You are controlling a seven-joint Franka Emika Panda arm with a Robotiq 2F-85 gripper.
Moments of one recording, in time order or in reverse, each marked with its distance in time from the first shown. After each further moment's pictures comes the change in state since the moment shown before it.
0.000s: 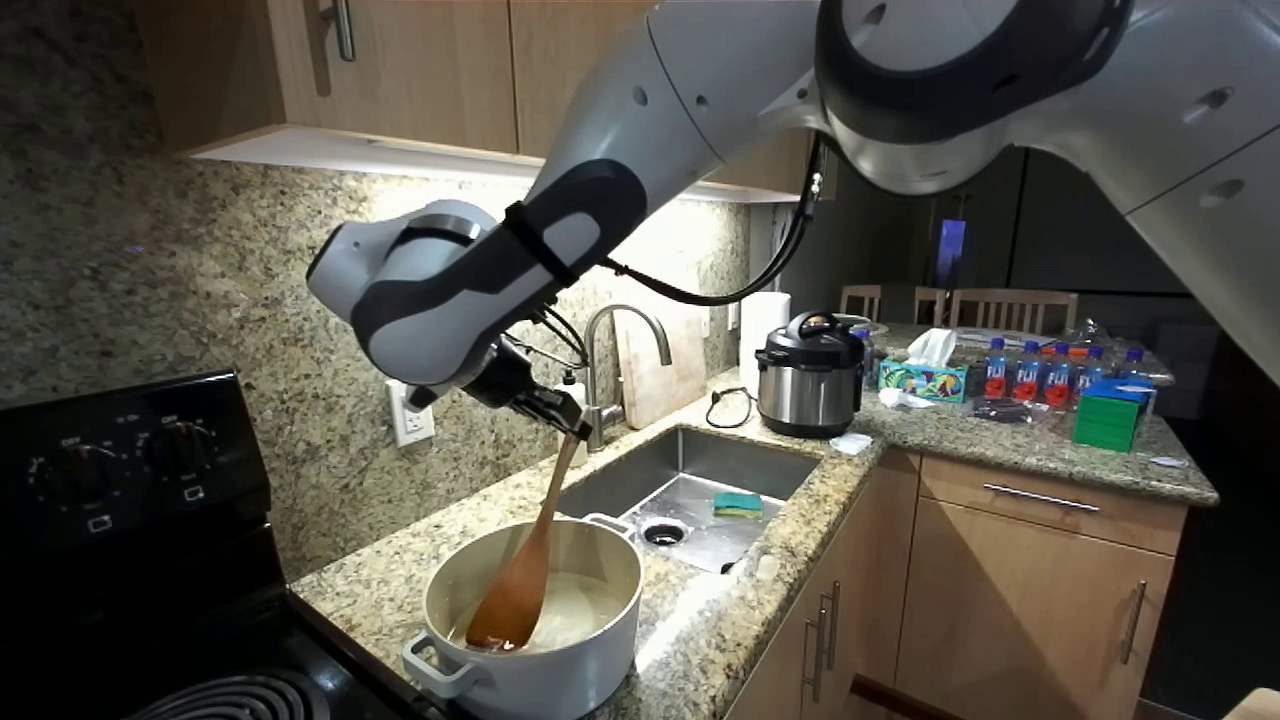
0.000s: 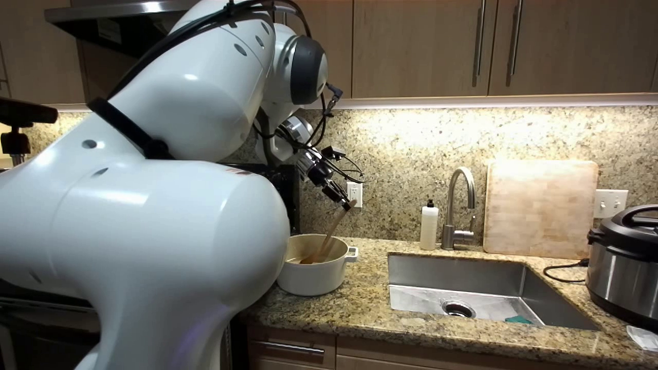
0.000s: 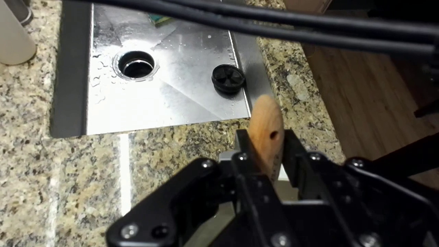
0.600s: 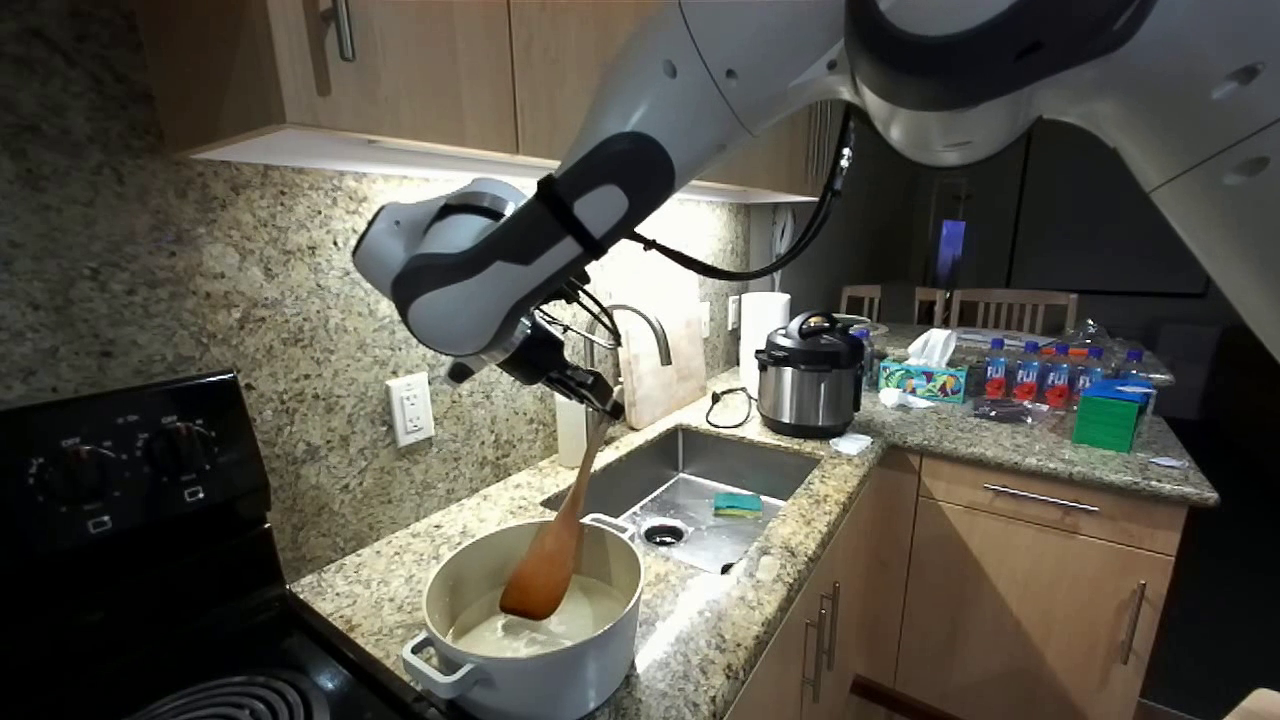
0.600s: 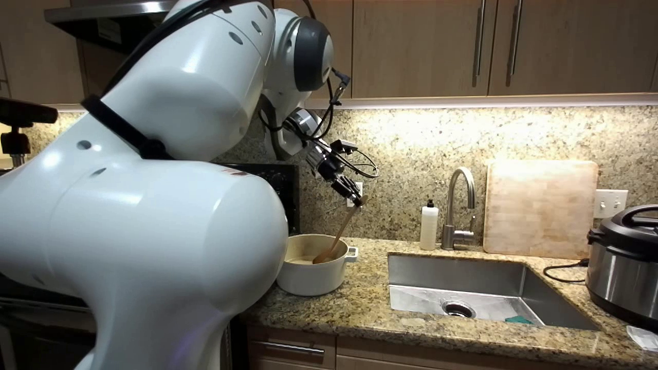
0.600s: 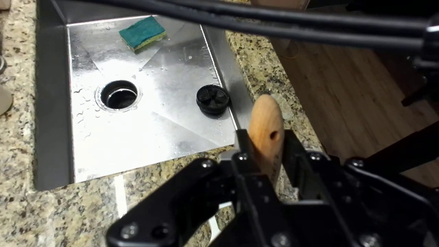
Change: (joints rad) arm -0.048 -0.068 -0.014 -0.060 0.020 -0.024 0.045
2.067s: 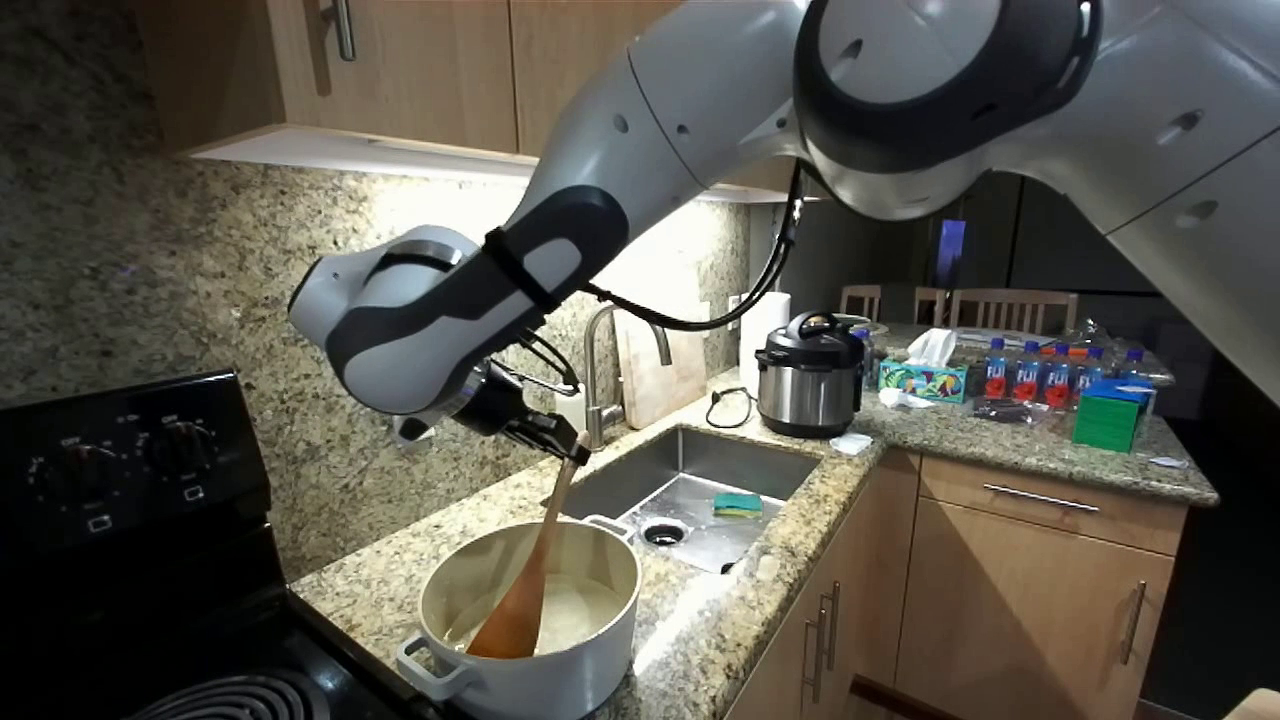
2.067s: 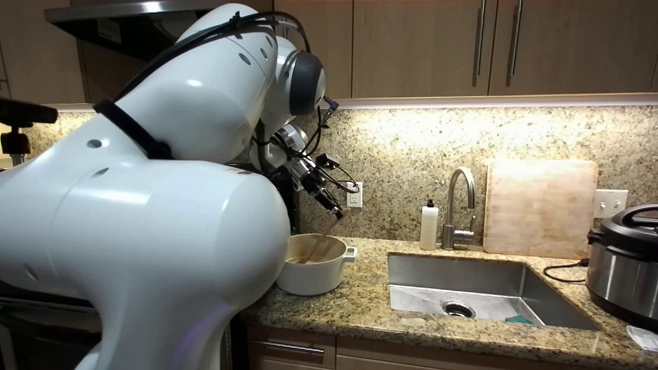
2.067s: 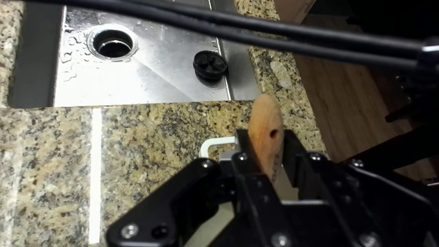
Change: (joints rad) arm 0.061 0.128 0.044 0.094 -0.005 -0.041 -0.077
